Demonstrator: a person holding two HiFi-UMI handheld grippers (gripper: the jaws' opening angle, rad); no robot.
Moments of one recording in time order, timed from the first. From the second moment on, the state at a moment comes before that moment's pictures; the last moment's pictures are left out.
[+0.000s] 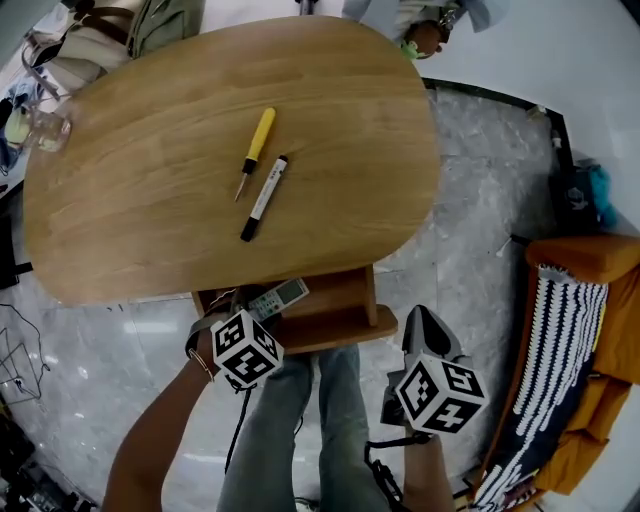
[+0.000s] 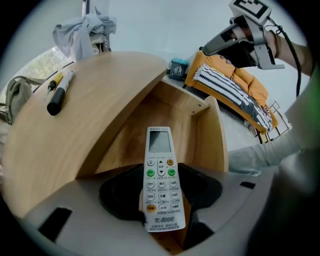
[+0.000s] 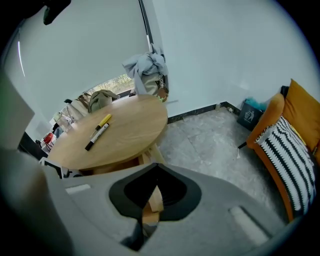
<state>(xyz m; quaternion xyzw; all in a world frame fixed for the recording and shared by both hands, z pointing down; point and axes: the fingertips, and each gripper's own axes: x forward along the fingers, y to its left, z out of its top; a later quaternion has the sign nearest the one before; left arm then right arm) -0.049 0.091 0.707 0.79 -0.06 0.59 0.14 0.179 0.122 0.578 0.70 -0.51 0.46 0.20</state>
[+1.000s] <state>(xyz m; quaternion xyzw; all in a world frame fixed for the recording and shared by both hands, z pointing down) -0.072 0.084 0.644 0.80 -0.13 0.55 0.19 0.148 0.081 0.540 0.67 -0.55 0.45 0.21</state>
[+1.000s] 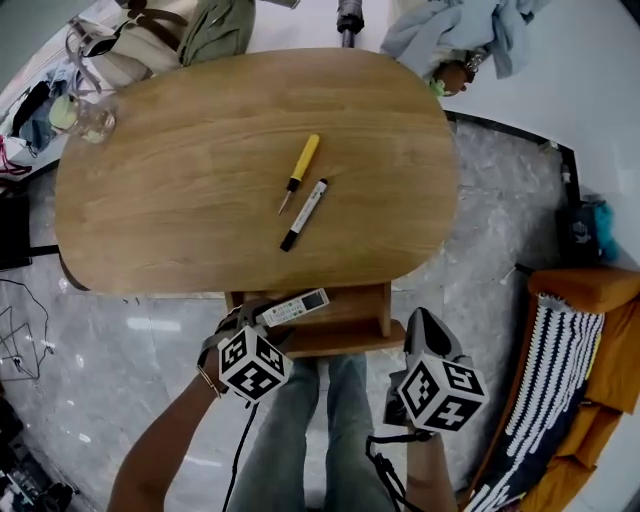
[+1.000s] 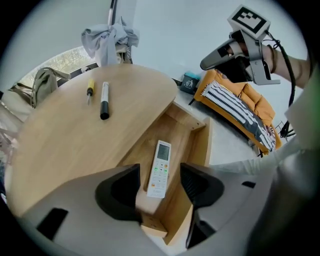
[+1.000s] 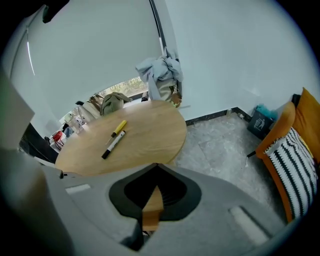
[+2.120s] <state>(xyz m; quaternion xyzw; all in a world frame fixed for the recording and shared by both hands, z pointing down) -0.047 -0.081 0.557 0.80 -0.31 0.46 0.24 0.171 0.007 0.499 0.64 -0.59 0.44 0.22</state>
